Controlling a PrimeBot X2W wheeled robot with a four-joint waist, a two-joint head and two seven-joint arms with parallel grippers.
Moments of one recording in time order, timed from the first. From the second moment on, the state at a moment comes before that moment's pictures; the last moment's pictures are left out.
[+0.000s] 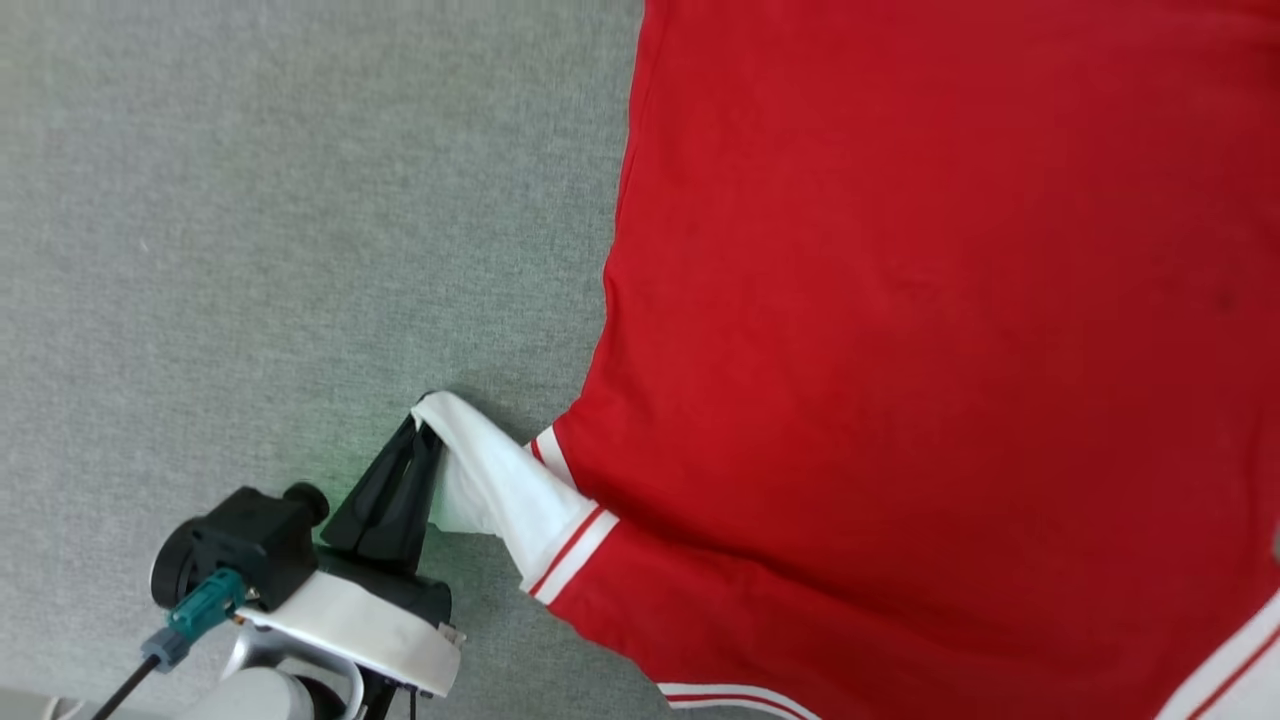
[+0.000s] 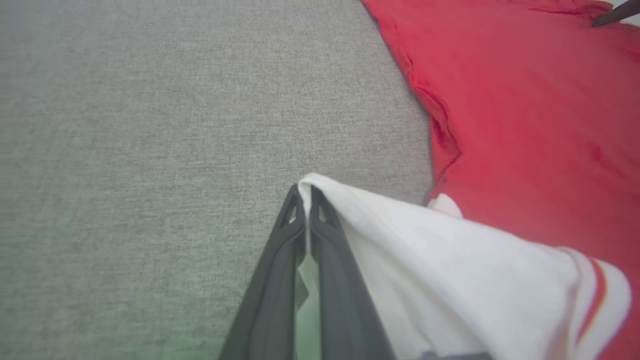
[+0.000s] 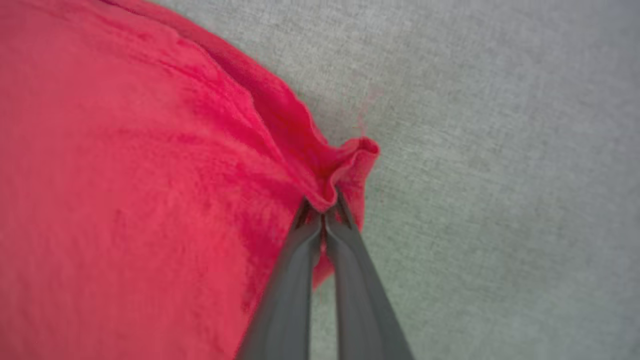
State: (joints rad) left arm -0.23 0.67 -0.65 -0.24 -0.75 0.32 -0.26; right arm -1.13 -0.65 0.34 0.41 0.63 0.13 1.11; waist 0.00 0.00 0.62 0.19
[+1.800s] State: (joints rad) left arm -0.16 0.67 -0.63 -0.21 -0.75 0.31 -0.25; right arm -0.57 -0.98 0.28 -0.18 0.87 0.13 0.99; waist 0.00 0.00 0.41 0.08
